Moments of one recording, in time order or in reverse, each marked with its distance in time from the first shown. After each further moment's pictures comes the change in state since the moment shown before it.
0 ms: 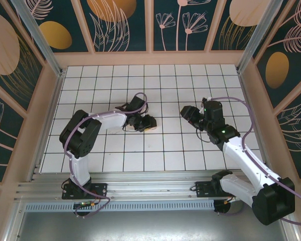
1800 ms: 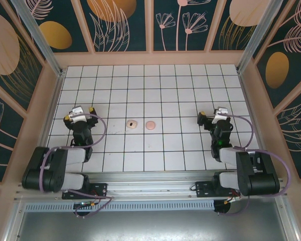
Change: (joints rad) left arm 0.510 -0.502 -0.959 1.359 -0.870 0.736; right arm -0.315 0.303 -0.520 1.117 0.279 -0.794
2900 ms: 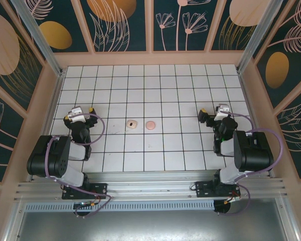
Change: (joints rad) left arm 0.074 0.110 0.010 0.096 0.116 -0.007; right arm -0.142 0.249 0.048 0.257 -0.248 -0.034
